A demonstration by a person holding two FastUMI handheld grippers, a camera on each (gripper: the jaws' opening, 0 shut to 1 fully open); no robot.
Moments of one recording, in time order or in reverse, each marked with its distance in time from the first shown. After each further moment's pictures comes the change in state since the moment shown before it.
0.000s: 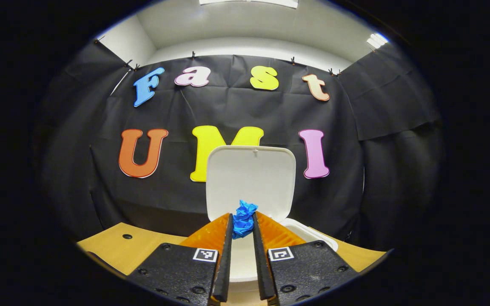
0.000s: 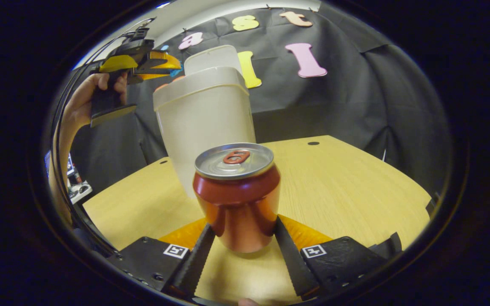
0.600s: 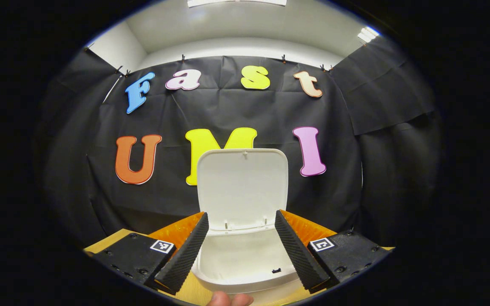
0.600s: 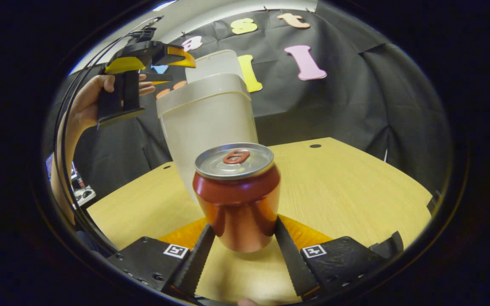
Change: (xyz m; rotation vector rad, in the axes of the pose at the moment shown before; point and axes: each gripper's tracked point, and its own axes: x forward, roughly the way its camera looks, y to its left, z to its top) left arm -0.003 -0.011 0.009 0.039 -0.010 -0.022; right arm -0.006 0.002 0.009 0.010 -0.035 -0.004
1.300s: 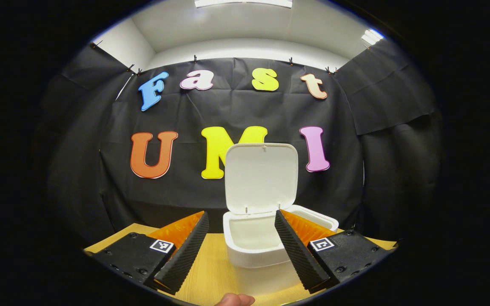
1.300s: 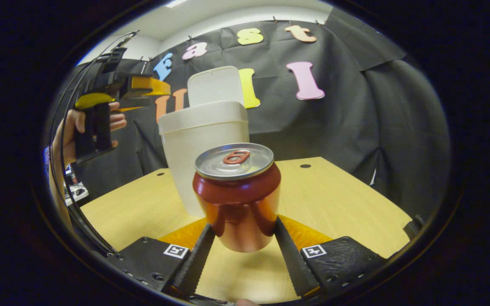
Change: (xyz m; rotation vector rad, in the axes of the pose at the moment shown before) left arm -0.068 0.045 -0.017 -0.004 0.015 0.049; right arm -0.028 0.003 0.060 -0.095 -0.087 -0.045
